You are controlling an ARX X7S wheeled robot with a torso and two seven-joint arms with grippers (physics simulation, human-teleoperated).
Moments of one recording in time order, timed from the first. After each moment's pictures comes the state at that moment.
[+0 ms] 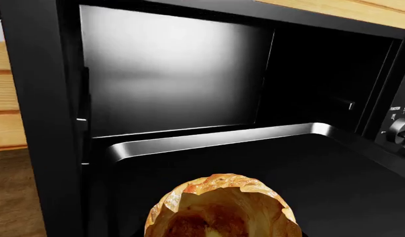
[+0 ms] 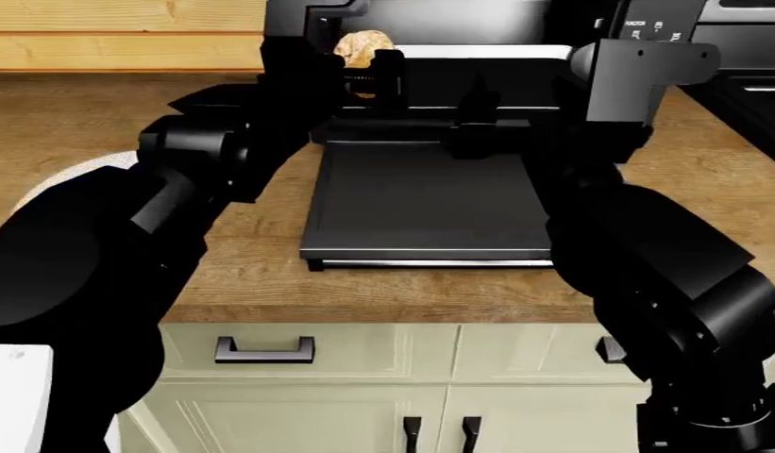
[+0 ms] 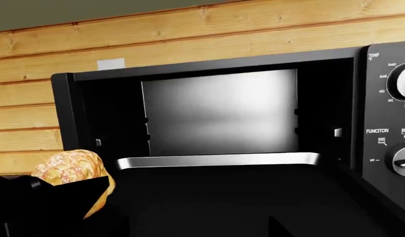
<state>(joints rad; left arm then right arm) -1.64 0.00 1.60 -1.29 -1.72 -0.12 0.14 0.93 0.30 -0.25 -0.19 0.72 0.77 0.41</state>
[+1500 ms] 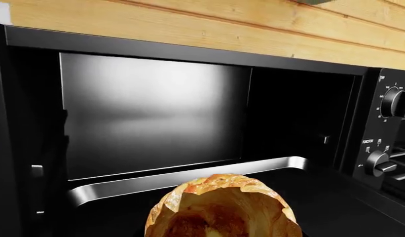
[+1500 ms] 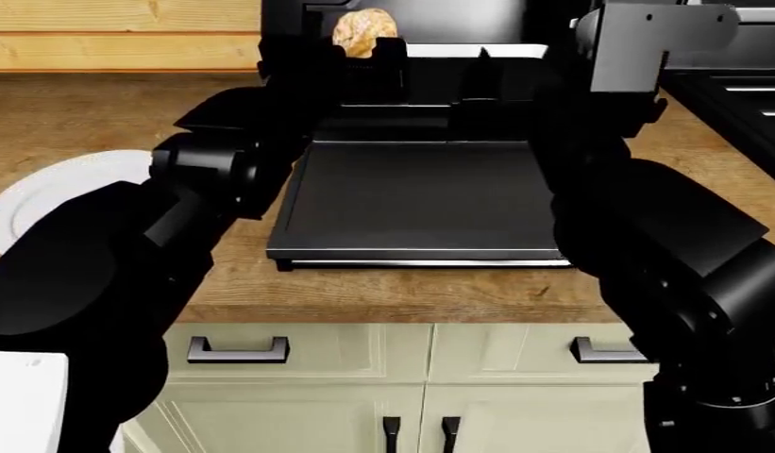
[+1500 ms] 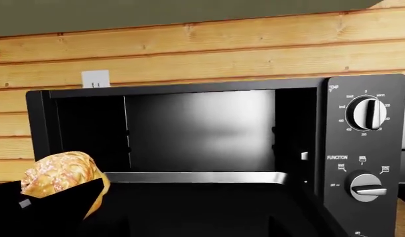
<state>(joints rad) -1.61 0.00 1.63 -1.28 -1.73 0.08 0.14 1.01 0.31 -0.28 -0.18 0.73 0.81 0.46</state>
